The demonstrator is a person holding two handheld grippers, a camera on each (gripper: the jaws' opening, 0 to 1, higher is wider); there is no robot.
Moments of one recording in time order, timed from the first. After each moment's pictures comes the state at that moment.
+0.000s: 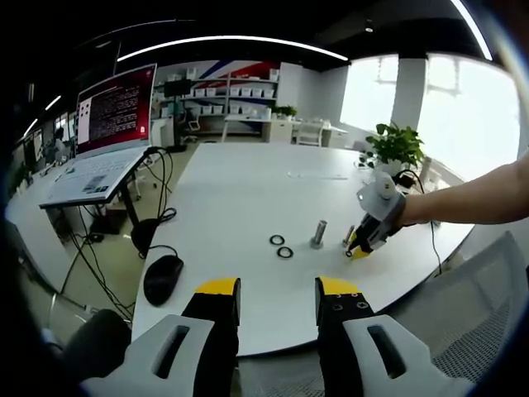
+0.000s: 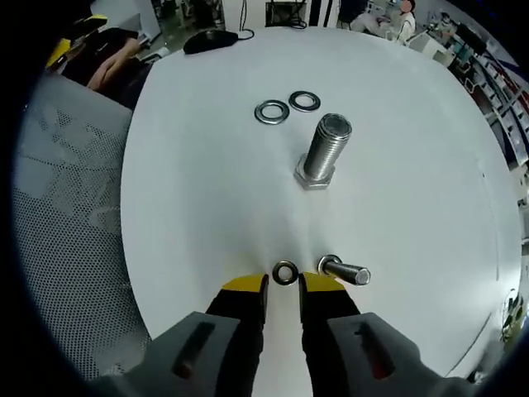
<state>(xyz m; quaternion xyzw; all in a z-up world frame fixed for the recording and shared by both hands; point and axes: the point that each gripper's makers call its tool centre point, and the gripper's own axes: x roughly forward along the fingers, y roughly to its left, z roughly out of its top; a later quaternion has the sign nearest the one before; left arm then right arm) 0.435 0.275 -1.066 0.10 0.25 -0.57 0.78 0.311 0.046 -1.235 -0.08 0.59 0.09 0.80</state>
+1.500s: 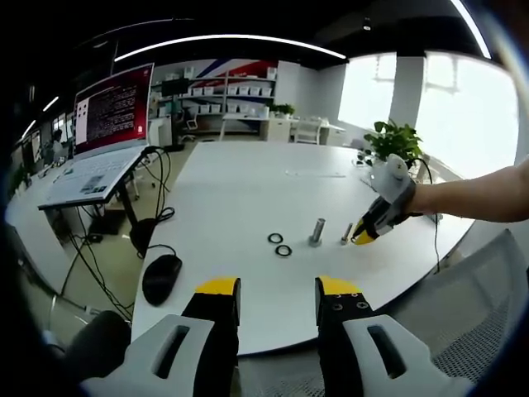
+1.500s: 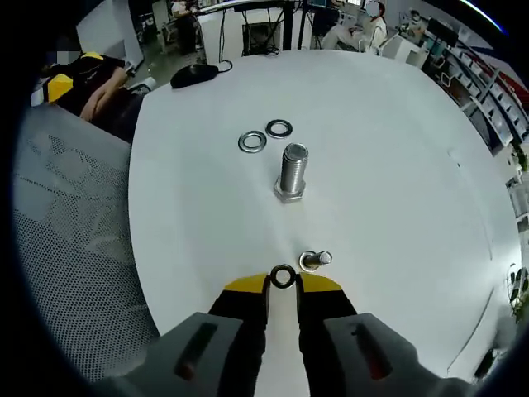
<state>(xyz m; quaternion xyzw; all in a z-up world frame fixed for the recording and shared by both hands) 0.434 0.275 -1.068 0.11 0.25 -0.57 0.77 0.312 0.034 -1.199 -0.06 0.54 0.04 0.84</state>
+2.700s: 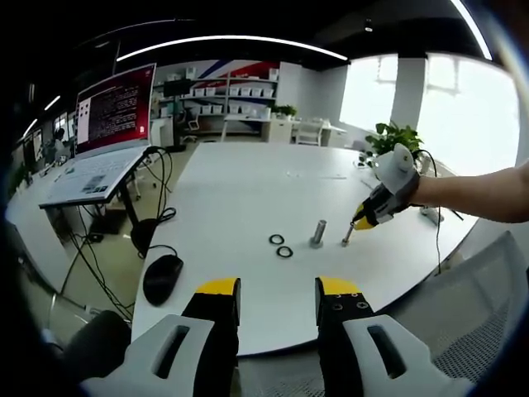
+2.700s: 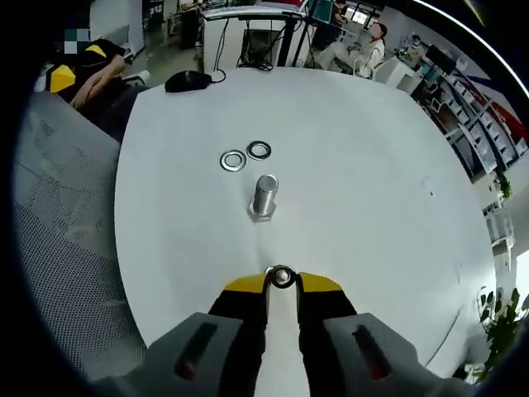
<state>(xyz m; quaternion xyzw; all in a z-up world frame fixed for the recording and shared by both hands) 0.437 0.276 -1.067 0.10 0.25 -0.57 0.78 0.333 0.005 -1.180 -0.12 0.52 0.02 0.85</state>
